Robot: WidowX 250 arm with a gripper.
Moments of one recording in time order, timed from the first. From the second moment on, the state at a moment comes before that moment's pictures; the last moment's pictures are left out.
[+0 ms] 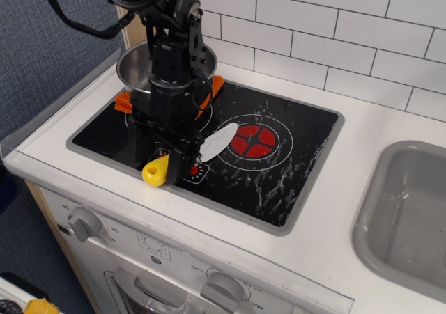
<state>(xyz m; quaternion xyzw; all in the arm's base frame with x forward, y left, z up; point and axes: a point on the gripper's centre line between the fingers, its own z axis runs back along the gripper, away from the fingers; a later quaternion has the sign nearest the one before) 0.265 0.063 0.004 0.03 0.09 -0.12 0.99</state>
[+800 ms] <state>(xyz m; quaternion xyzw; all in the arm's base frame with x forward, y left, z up) 0.275 0.043 0.031 -0.04 0.05 -0.13 0.99</state>
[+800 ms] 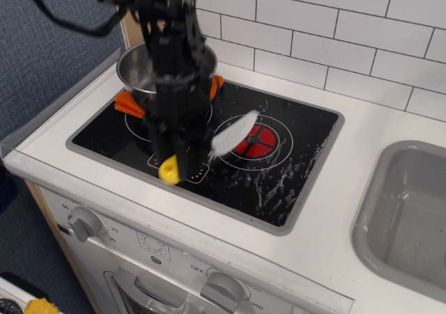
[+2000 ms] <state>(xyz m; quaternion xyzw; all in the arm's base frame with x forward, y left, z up) 0.374 -0.032 0.011 -0.01 0.04 0.01 1.00</state>
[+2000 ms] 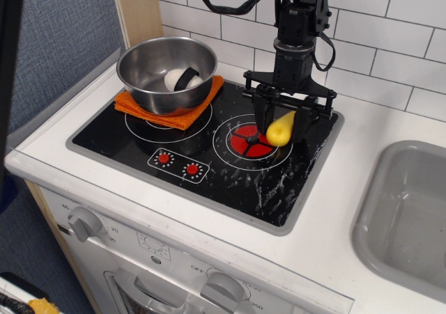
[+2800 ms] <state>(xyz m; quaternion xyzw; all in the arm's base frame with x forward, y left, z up) 0.379 -0.036 0.010 -0.02 -0.02 0.00 1.00</state>
